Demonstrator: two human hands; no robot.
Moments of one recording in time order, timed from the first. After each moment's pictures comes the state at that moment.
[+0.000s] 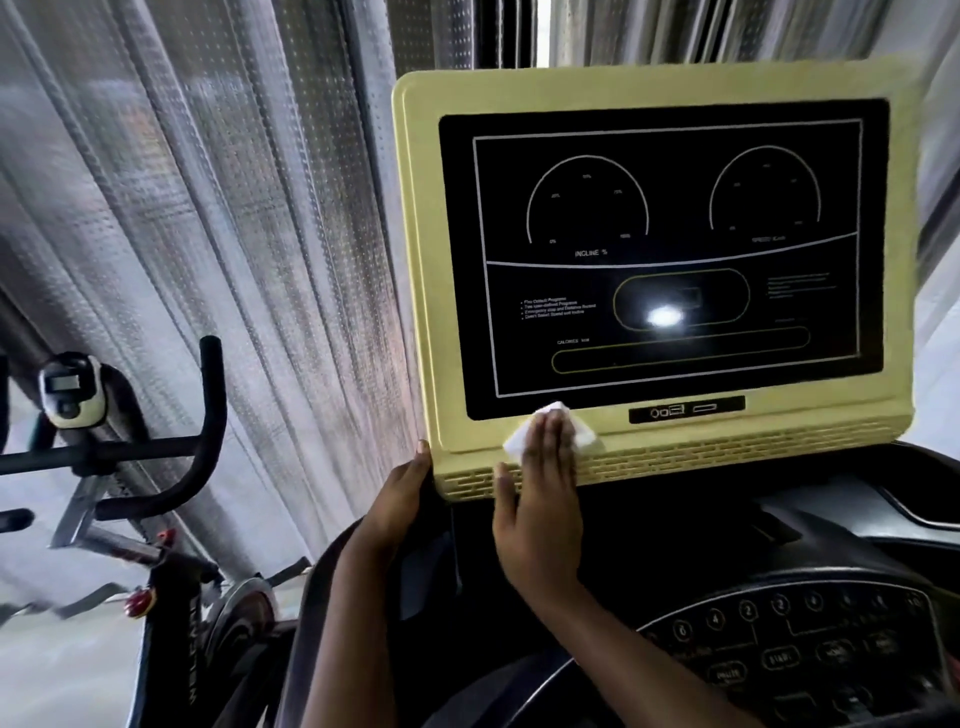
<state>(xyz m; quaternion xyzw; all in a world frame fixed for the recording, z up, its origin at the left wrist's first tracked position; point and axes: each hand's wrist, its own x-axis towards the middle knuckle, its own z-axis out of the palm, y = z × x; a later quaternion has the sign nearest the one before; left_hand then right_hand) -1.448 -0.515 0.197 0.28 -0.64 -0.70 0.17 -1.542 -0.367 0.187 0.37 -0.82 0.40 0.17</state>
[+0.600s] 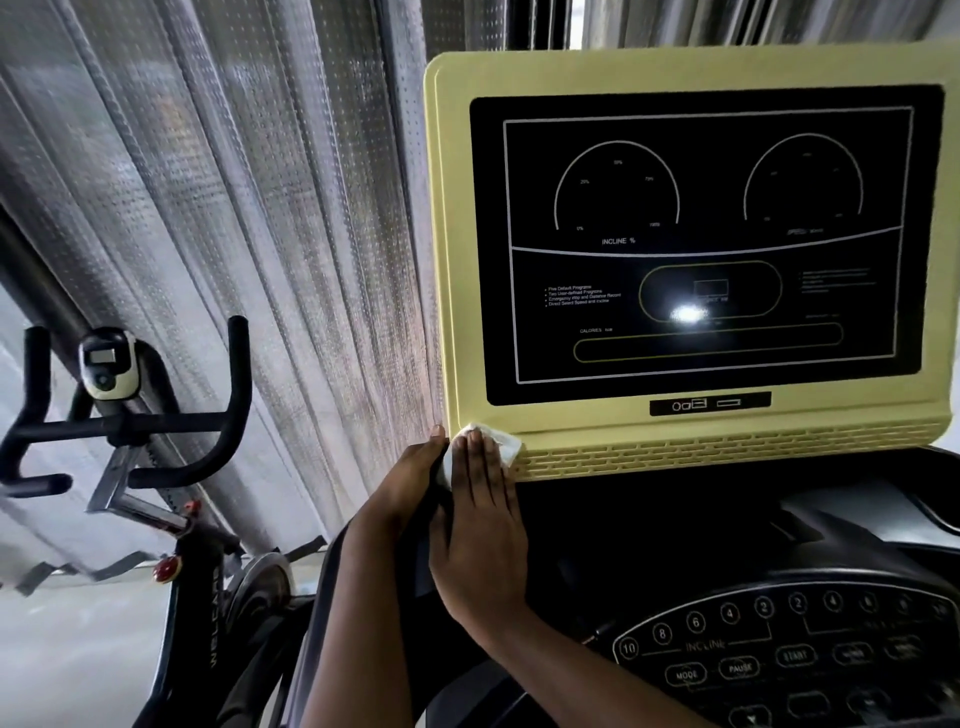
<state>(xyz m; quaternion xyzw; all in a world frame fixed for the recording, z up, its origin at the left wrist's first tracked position) -1.442 -0.519 0.203 0.29 -0.63 -0.71 0.13 -1.472 -0.394 0.168 0.44 -0.83 0.32 0.12</state>
